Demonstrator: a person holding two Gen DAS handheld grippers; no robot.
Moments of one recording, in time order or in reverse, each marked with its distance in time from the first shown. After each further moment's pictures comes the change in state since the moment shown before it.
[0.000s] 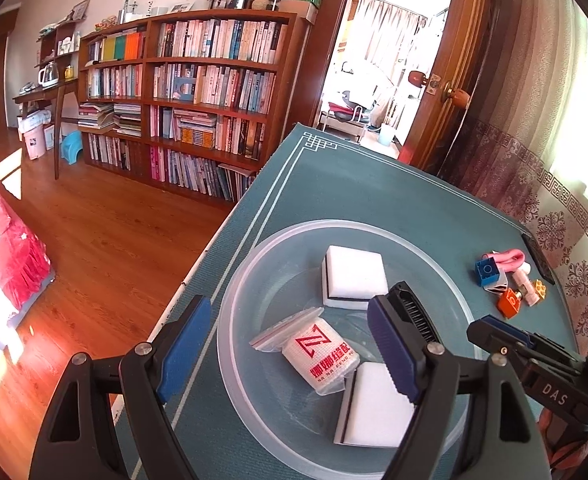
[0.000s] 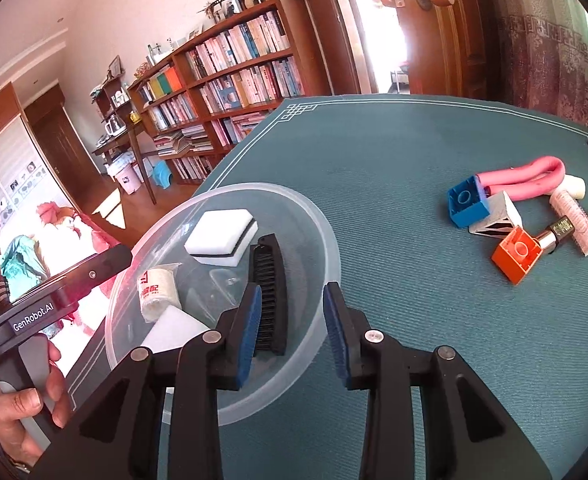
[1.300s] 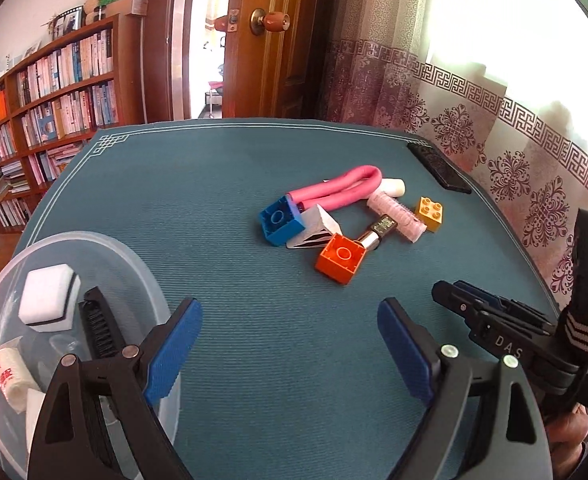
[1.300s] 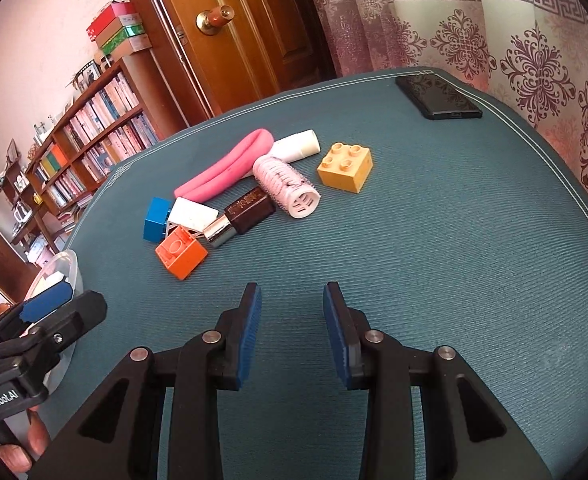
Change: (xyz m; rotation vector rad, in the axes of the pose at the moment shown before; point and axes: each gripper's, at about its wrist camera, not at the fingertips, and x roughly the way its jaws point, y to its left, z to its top) left arm 0.056 -0.242 -0.035 0.352 0.109 -0.225; right arm -0.079 -0.198 -0.036 0.319 -0.105 -0.296
